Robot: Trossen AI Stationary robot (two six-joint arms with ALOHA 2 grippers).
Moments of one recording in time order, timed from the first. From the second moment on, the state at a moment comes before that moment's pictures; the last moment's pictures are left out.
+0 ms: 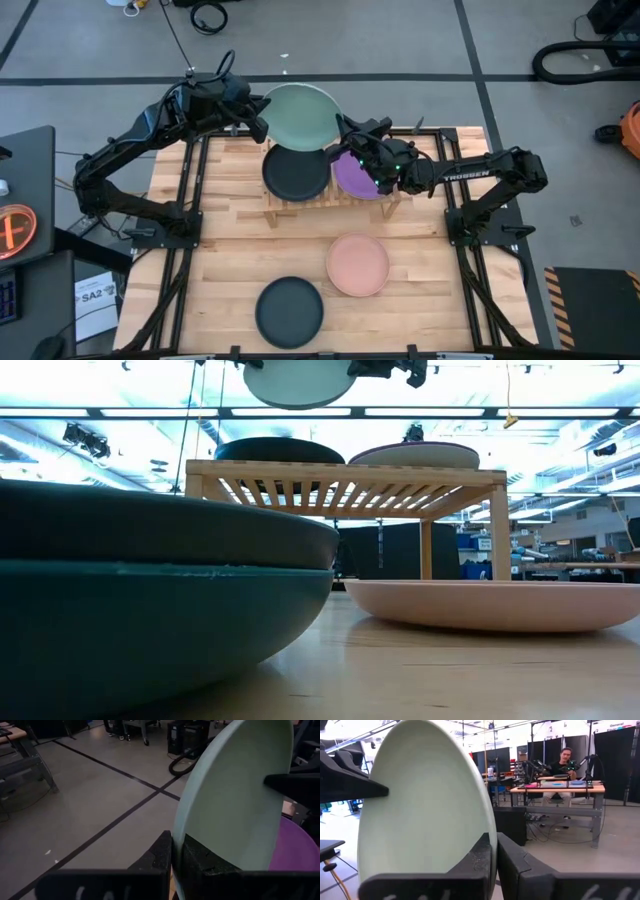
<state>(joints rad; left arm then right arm) 0.44 1.26 1.60 -0.69 -0.29 -0.06 -0.02 1.50 1.19 0.50 0.95 -0.04</state>
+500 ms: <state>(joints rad) 0.45 1.26 1.60 -0.68 -0.29 -0.06 -0.07 1.50 1.19 0.50 0.94 -0.05</state>
